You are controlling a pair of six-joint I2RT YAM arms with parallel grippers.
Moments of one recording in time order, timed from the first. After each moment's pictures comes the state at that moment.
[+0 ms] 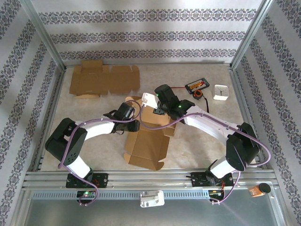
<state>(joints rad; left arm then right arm) -0.55 1.62 0.80 -0.21 0.10 -0.43 0.72 1.53 1.16 -0.33 0.16 -0.74</state>
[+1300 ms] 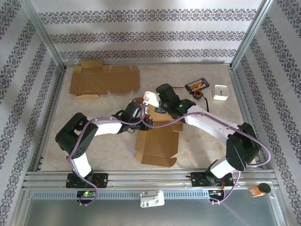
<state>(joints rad) -0.63 1.76 0.84 0.10 0.36 -0.50 0.70 1.53 1.16 -0.34 0.21 -0.73</state>
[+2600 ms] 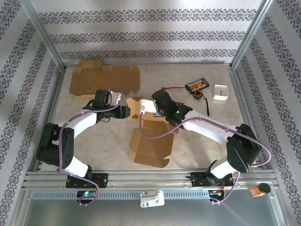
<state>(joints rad) -0.21 1.54 0.85 -0.16 0.54 -0.18 0.79 1.52 1.08 -0.23 0.32 -0.96</state>
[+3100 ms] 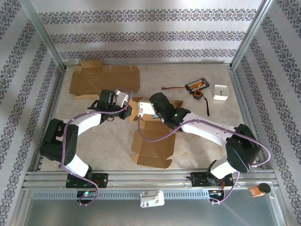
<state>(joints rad) -0.27 1.58 0.84 -0.03 0.53 -0.05 0.83 1.52 1.06 -0.18 0.39 -1.00</state>
